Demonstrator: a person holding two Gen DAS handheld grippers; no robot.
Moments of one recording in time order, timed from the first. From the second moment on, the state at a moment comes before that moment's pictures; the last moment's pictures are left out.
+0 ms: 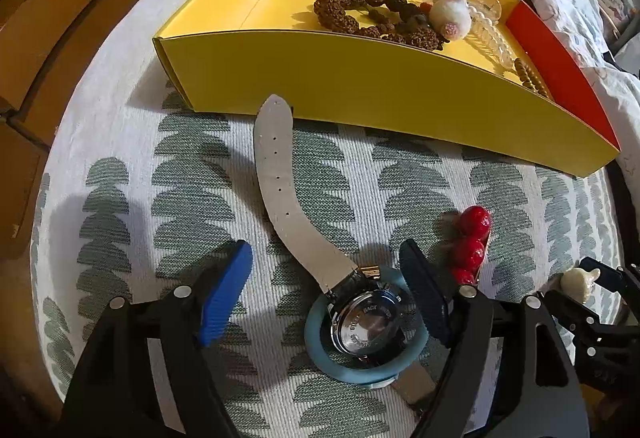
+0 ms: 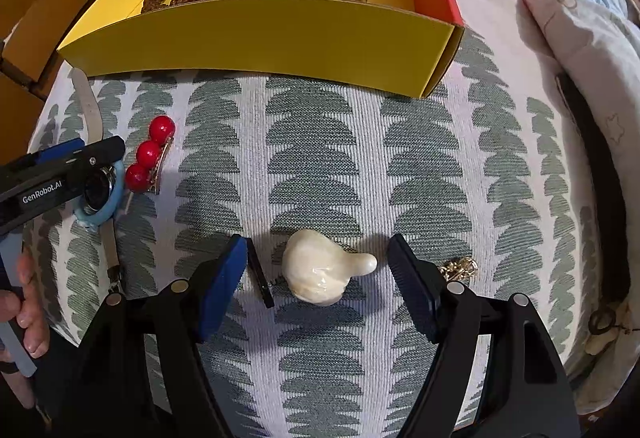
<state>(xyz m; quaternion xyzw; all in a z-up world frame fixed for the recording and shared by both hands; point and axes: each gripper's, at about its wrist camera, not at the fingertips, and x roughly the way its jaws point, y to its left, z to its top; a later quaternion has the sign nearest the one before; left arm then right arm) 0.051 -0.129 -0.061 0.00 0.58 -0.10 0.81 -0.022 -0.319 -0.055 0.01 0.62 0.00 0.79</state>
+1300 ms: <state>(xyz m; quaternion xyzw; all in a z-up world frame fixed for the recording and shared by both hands) 0.047 -0.115 -0.038 -0.04 0.58 -0.13 0.81 -0.020 -0.335 -0.055 0.04 0.62 0.00 0.78</state>
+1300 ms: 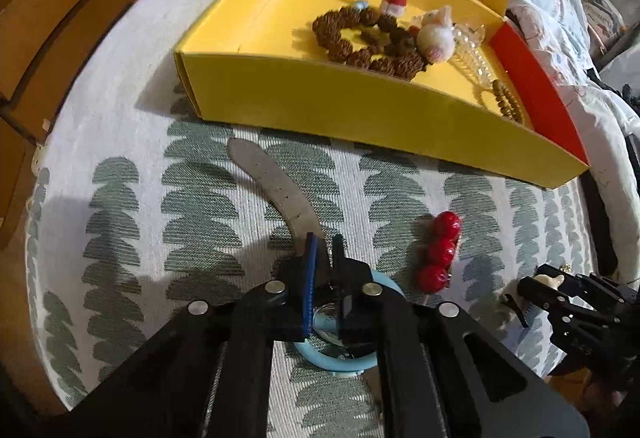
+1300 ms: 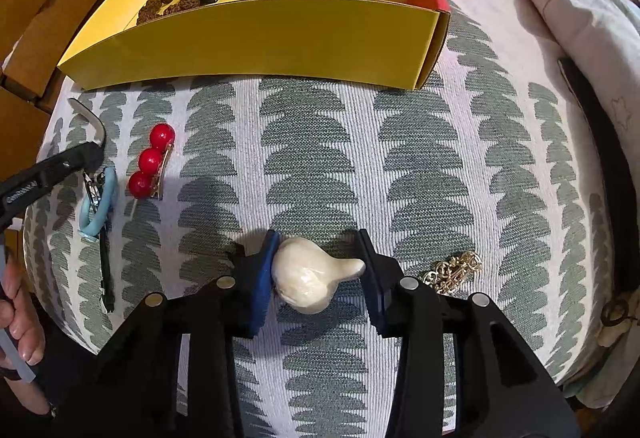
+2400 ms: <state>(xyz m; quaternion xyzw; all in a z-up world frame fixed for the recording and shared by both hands) 0.050 -0.112 -0.048 -0.05 0.60 -0.12 0.79 -0.029 -0.332 -0.032 0.05 0.61 0.01 0.79</state>
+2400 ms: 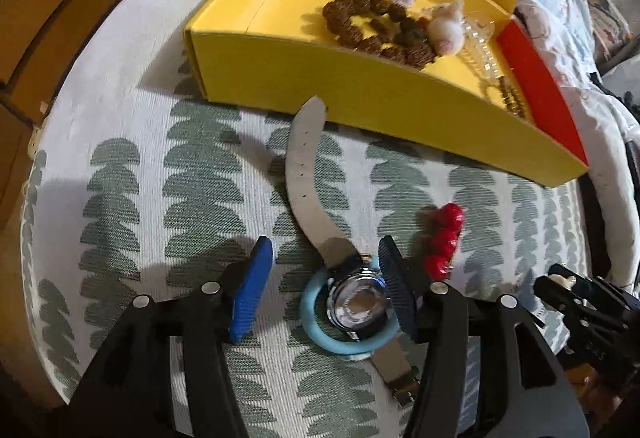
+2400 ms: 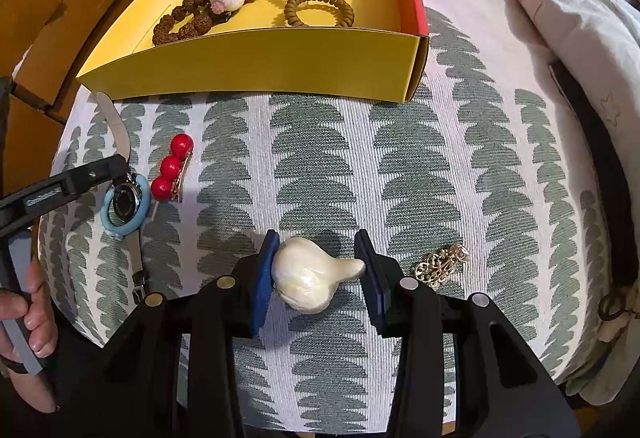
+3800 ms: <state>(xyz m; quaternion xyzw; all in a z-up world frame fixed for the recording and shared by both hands) 0.025 -0.112 0.012 -0.04 0.53 -0.12 0.84 -0.035 -0.337 -0.008 0.06 0.58 0.00 0.81</state>
